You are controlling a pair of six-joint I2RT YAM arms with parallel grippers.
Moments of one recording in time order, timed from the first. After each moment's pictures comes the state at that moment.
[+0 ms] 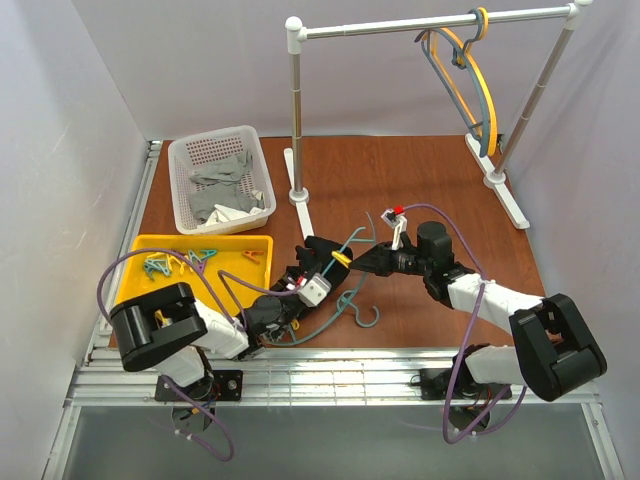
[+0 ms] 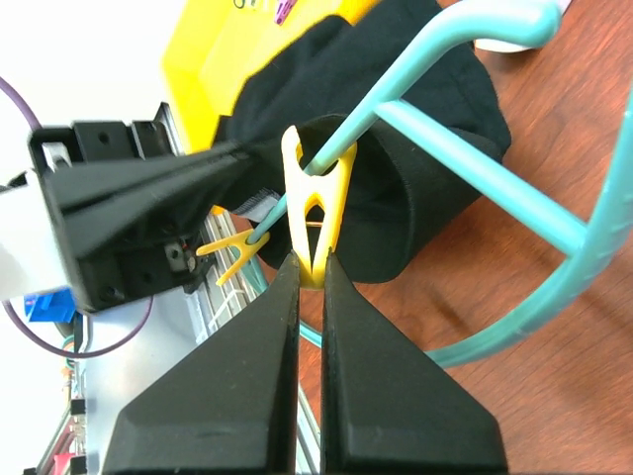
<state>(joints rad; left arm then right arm) -1.10 1.50 0.24 1.33 -0.46 0.45 0.46 1.28 0.48 0.44 -0.80 0.57</state>
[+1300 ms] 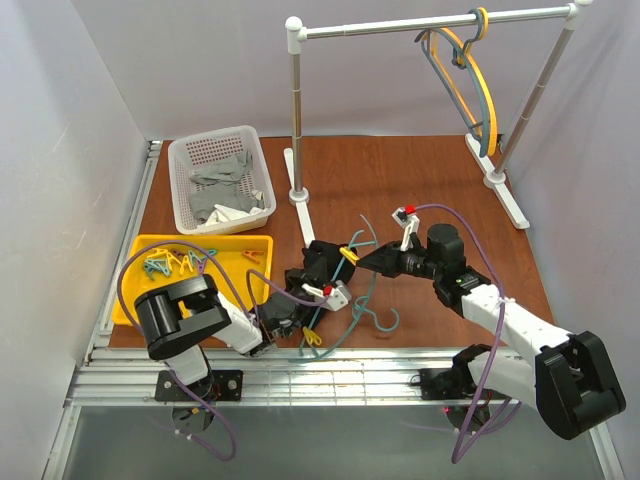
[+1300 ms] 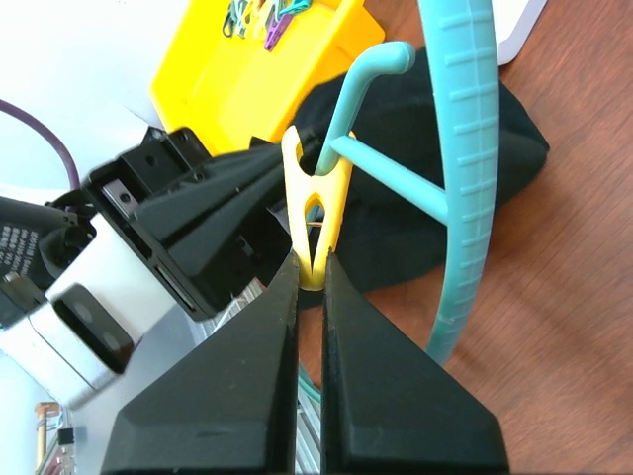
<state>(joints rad) -1.11 1.66 0.32 1.37 -0.51 0.84 0.46 1.08 0.48 0.25 -0.71 0.57</state>
